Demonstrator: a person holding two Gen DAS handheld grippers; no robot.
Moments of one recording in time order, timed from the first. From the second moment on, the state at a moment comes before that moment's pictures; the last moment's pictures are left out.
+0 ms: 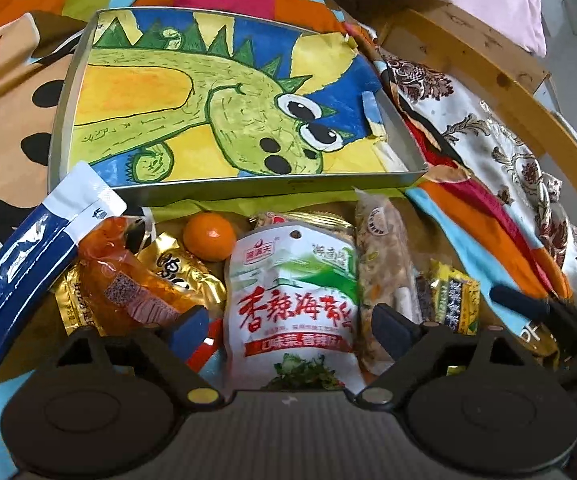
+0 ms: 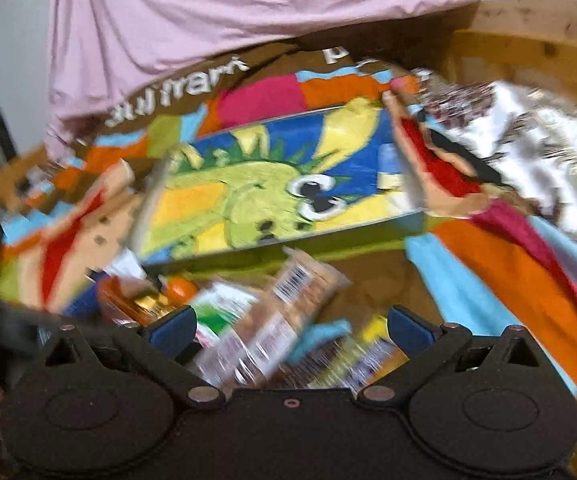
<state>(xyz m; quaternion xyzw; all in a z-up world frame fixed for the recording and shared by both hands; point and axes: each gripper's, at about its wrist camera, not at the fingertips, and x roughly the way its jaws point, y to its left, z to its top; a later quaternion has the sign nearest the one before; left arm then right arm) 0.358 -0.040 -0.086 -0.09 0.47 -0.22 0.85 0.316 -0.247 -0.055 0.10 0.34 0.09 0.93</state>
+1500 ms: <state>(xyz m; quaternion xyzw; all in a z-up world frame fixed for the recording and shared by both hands) 0.321 -0.045 -0.071 -0.10 0.48 -0.15 0.86 0.335 -0.271 -0.058 0.22 0.38 0.14 0.89</state>
